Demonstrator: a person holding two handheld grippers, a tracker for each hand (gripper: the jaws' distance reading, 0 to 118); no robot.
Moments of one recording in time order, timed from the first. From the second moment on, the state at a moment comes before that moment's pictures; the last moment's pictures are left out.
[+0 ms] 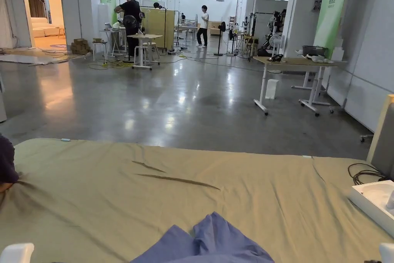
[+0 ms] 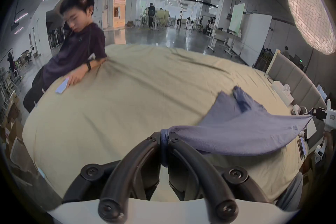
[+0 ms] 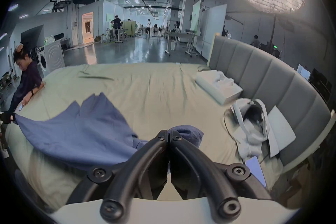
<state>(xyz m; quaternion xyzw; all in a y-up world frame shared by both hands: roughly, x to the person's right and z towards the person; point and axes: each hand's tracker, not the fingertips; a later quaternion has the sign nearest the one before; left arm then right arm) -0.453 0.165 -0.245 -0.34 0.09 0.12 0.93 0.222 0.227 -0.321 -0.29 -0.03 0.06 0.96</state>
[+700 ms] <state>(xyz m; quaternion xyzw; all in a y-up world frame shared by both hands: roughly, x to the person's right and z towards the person) -0.456 0.162 -0.196 -0.34 0.12 0.10 0.93 0.200 0.199 -0.273 -0.29 -0.04 0.09 0.95</state>
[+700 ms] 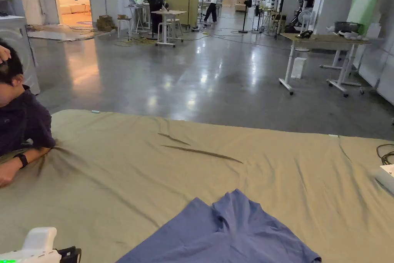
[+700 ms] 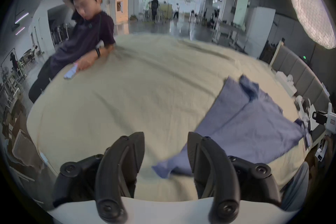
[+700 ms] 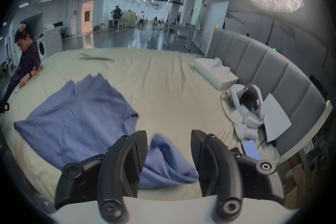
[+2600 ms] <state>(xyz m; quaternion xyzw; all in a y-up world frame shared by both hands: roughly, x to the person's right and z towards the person) -0.466 0.076 -0.244 -0.52 0.13 0.16 0.83 0.076 0.235 -0.295 -0.20 0.07 0.03 0.98</state>
